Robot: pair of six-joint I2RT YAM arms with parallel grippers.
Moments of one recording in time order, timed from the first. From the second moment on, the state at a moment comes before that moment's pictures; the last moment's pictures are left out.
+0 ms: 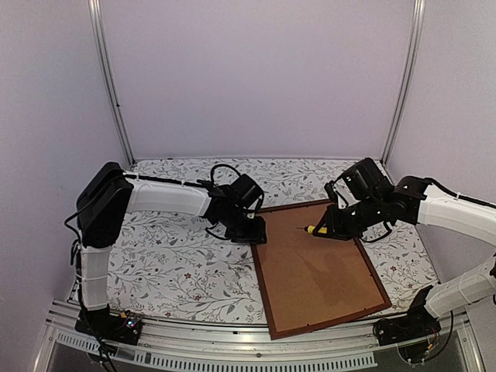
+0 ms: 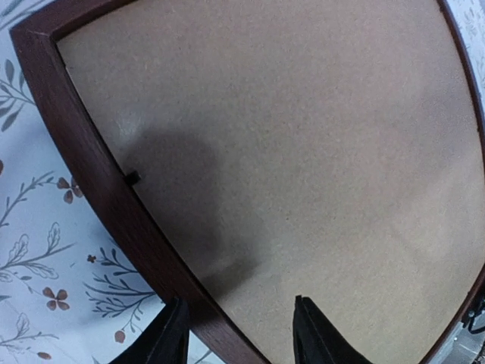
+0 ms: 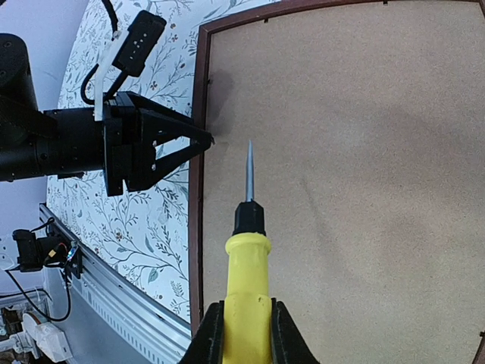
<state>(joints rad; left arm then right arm) -0.89 2.08 1.47 -0.45 0.10 -0.64 0.76 1.26 0.98 -0.64 -0.16 0.70</state>
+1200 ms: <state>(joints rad) -0.95 2.06 1.39 -0.47 -0.02 -0.67 0.76 1.26 0.97 -0.60 -0.20 0.70</state>
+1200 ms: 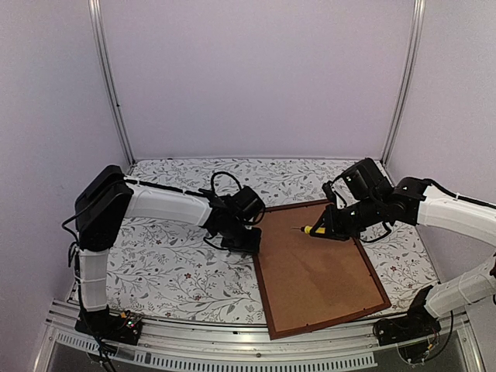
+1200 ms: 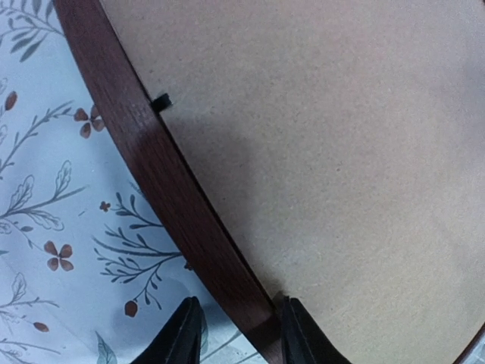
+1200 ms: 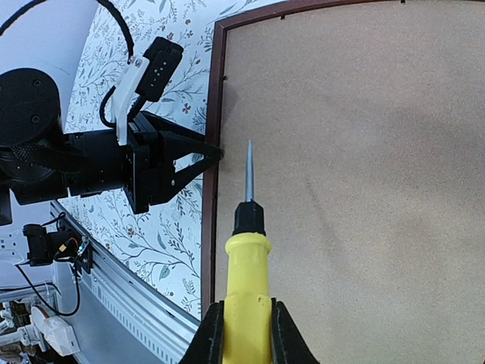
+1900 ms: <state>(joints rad) -0.85 2.02 1.34 -0.47 -0.04 -0.63 0.76 1.26 0.97 -0.59 -0.22 0.71</state>
